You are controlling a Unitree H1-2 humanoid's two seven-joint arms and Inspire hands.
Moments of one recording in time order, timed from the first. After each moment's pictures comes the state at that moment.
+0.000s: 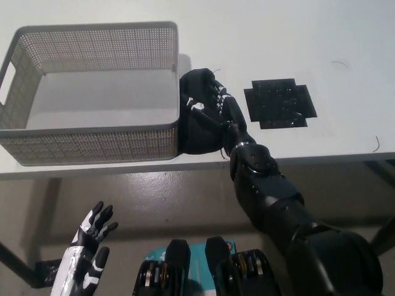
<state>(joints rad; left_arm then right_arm) 0.19 0.13 -0.01 -0.14 -0.04 -0.41 -0.11 -1.07 0.16 -0.14 1.39 0.11 -0.32 -0.07</state>
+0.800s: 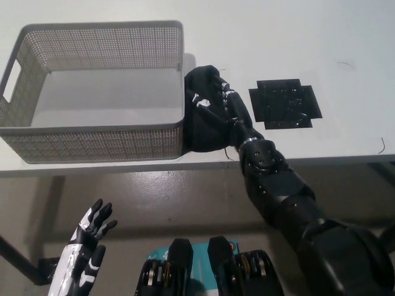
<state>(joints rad) 0.18 0.14 -0.01 -0.16 -0.05 -0.39 -0.11 -1.06 0.09 0.09 1.38 0.00 -0.33 -0.14</state>
